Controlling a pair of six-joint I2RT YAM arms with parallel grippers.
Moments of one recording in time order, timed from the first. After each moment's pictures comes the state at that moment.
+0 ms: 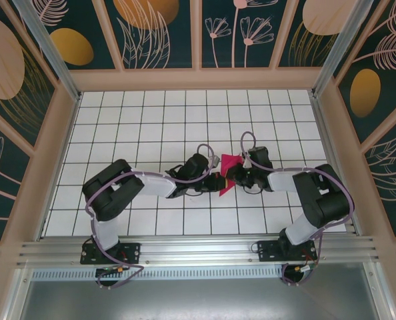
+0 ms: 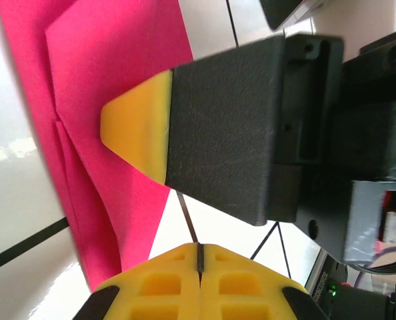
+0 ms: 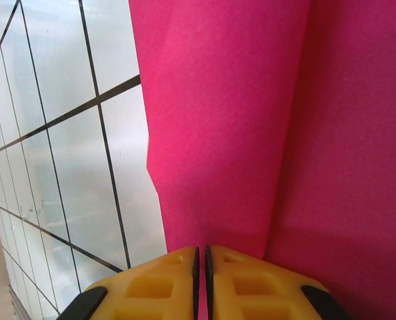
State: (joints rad) left arm -0.91 1.89 0.89 0.38 0.40 -0.93; right arm 0.38 1.58 0.53 0.18 -0.48 0.80
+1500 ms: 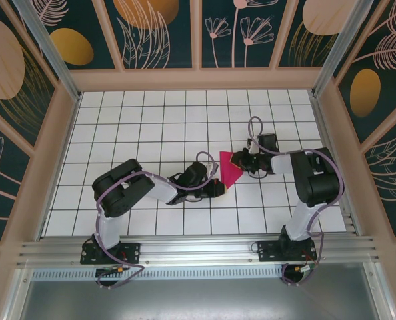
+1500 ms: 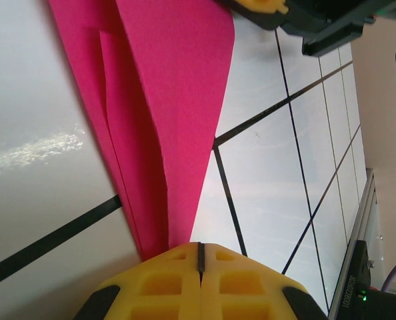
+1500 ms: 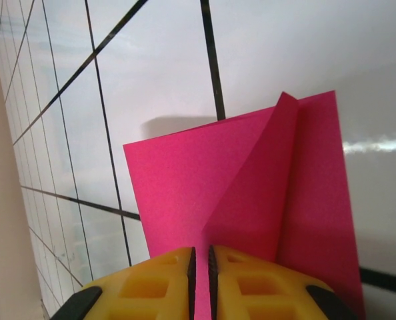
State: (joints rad) left arm -0.92 1.98 0.79 0.55 0.37 -0.95; right arm 0.21 1.80 0.74 0.18 -0.63 0.70
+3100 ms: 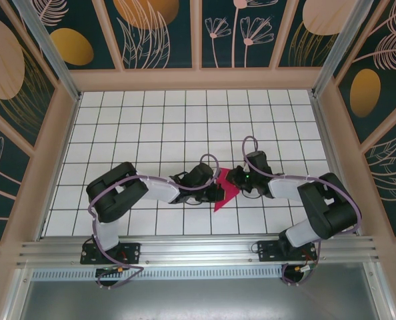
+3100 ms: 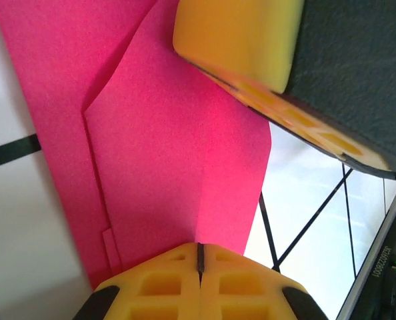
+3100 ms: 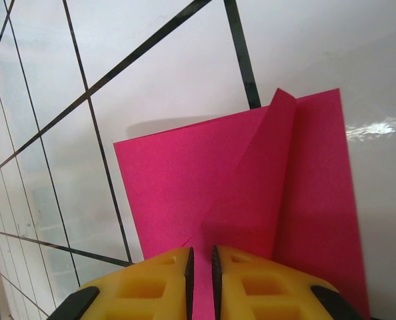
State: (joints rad) left arm -0.97 1.90 0.87 0.25 0.33 -0.90; right arm 0.45 1.48 0.47 0.16 -0.36 0.92
